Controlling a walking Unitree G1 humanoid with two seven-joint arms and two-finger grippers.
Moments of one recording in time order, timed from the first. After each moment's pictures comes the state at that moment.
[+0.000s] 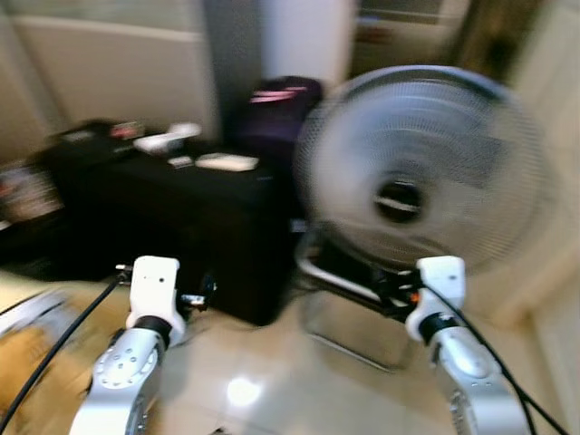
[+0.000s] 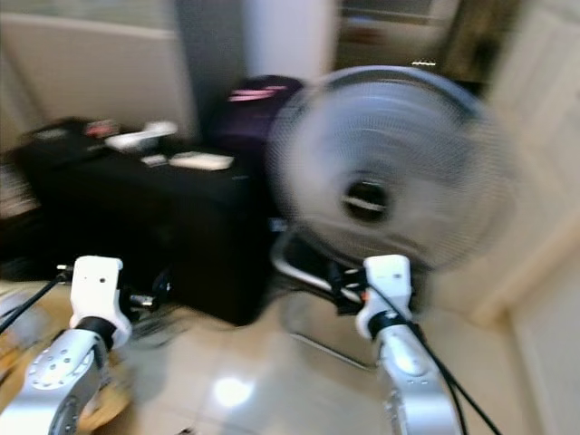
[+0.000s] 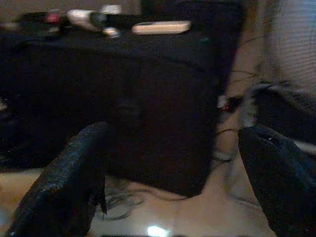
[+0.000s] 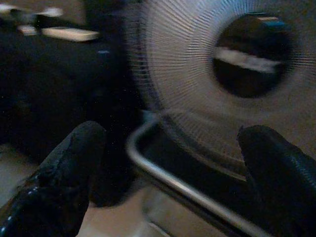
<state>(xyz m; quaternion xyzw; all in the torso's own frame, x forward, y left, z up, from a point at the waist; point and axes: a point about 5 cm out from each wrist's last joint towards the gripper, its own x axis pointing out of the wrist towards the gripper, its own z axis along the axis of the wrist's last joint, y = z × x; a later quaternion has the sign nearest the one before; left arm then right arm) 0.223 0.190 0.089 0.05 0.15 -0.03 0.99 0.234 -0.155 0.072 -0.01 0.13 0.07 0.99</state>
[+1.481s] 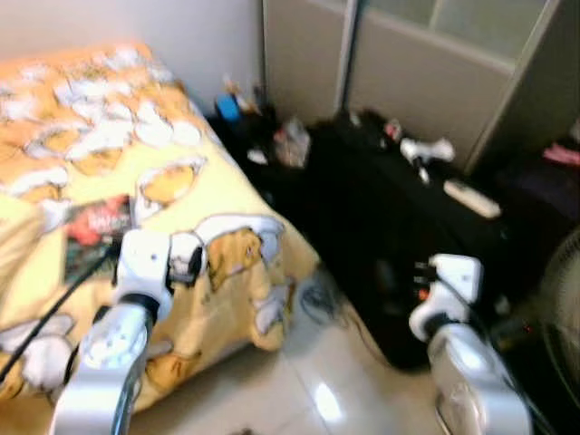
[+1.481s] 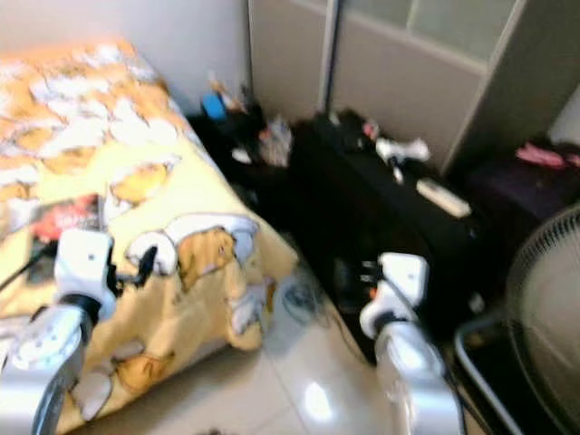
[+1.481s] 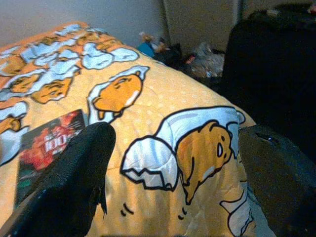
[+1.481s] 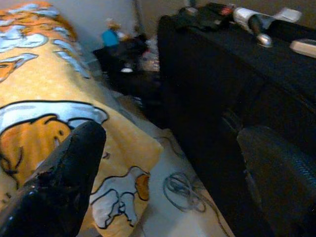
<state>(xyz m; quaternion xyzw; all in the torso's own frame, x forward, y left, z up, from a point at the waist) 0.237 0.193 0.121 0.11 0.11 -0.02 0.99 0.240 -0.168 0.072 0.08 0.14 0.02 0.99</state>
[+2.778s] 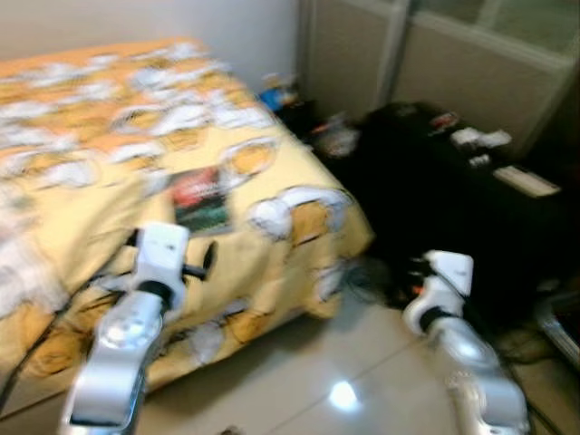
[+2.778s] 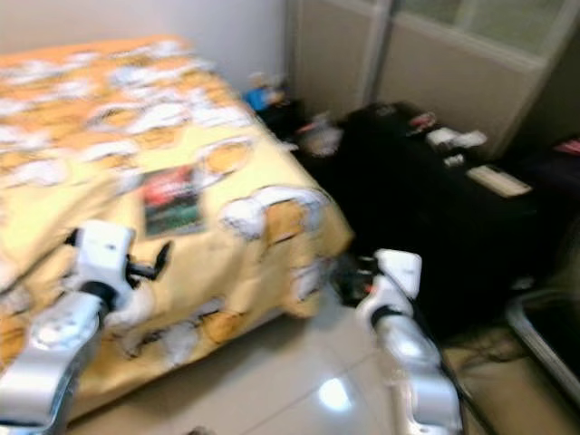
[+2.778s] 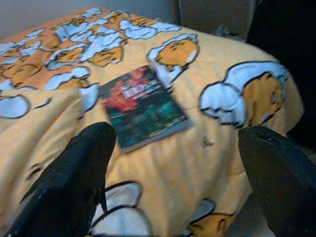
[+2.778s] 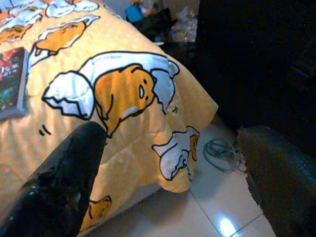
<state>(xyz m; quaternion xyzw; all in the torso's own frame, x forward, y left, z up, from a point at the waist) 0.251 0.185 0.118 0.12 0.12 -0.04 0.98 0.251 -0.170 0.064 0.10 0.17 0.02 0.98</state>
